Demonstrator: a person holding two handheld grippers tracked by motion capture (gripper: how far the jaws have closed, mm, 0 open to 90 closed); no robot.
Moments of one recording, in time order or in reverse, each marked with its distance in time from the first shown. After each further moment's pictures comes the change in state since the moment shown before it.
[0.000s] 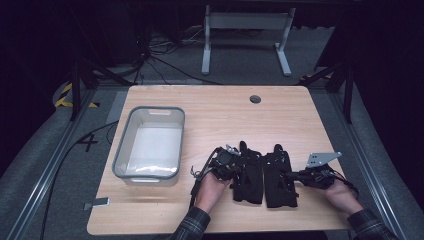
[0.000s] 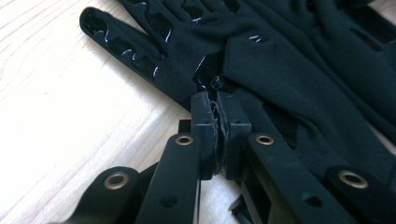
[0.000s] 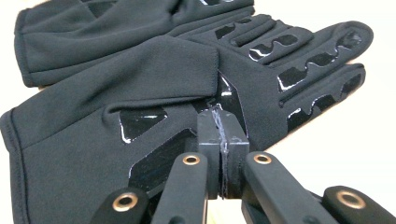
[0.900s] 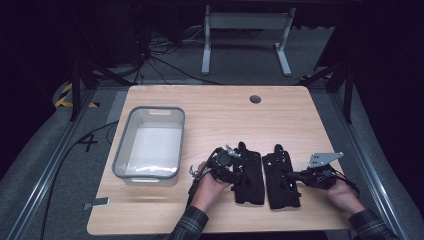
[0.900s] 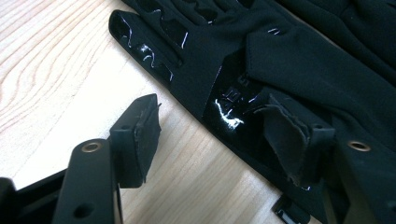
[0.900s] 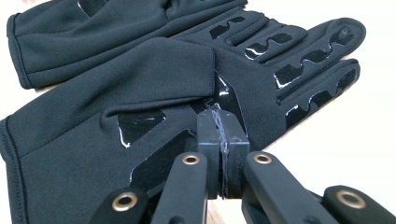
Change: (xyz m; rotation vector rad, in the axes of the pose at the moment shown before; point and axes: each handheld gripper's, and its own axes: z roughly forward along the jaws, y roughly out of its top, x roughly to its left) left arm 0.001 -0.002 0.007 0.014 0.089 0.084; right arm -0.001 -0.003 -0.003 0.003 -0.001 0.000
